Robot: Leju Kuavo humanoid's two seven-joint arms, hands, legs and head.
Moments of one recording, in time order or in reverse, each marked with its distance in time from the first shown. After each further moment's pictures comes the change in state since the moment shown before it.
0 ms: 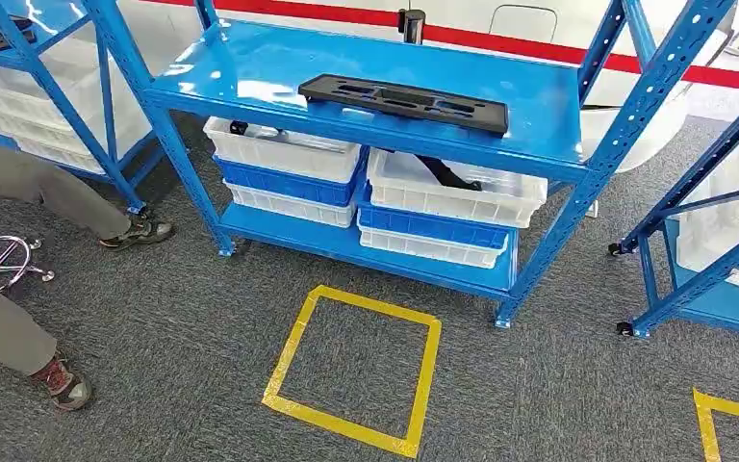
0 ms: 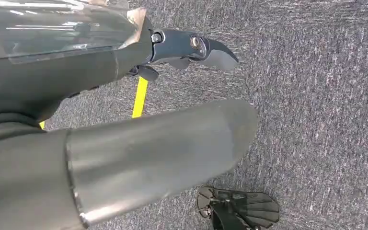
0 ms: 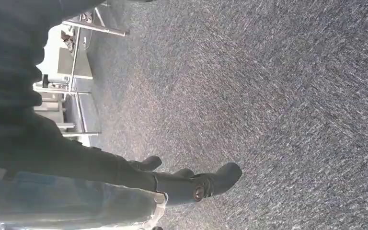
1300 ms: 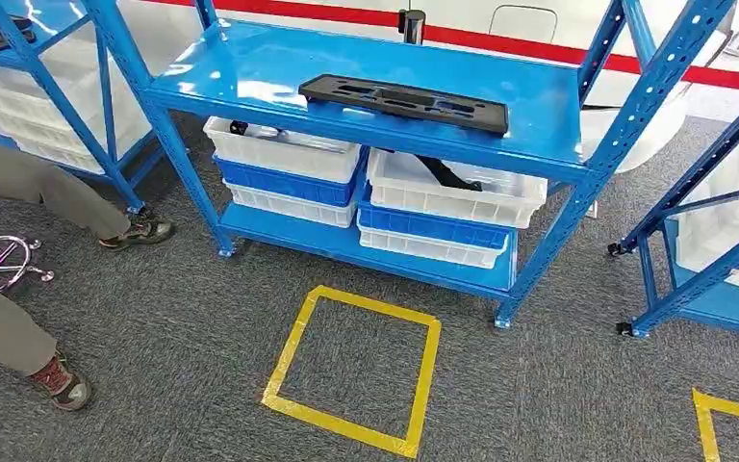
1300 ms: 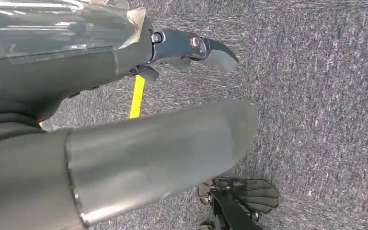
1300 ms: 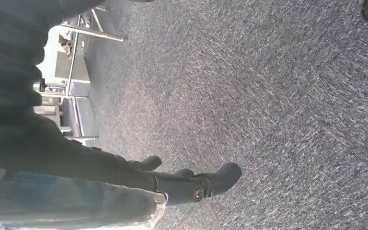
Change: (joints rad) left arm 0.002 -0.008 -0.007 0.000 0.013 -0.039 -0.002; right arm 0.001 0.017 0.001 0.000 -0.013 -0.002 0.003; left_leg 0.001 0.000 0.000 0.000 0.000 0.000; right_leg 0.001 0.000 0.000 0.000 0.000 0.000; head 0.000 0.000
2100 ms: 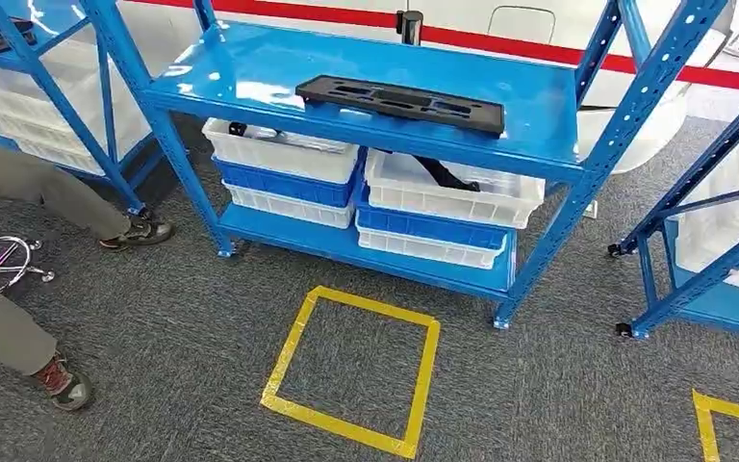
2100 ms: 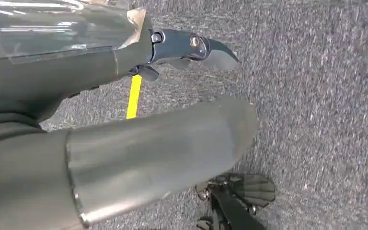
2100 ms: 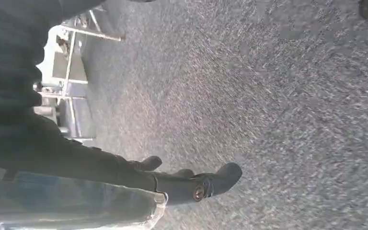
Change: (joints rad) left arm 0.000 0.000 -0.006 0.000 0.001 -0.008 -0.015; right arm 0.001 -0.001 0.000 0.000 -0.010 0.000 -0.010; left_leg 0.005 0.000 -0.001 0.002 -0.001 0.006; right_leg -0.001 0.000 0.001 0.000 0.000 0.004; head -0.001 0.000
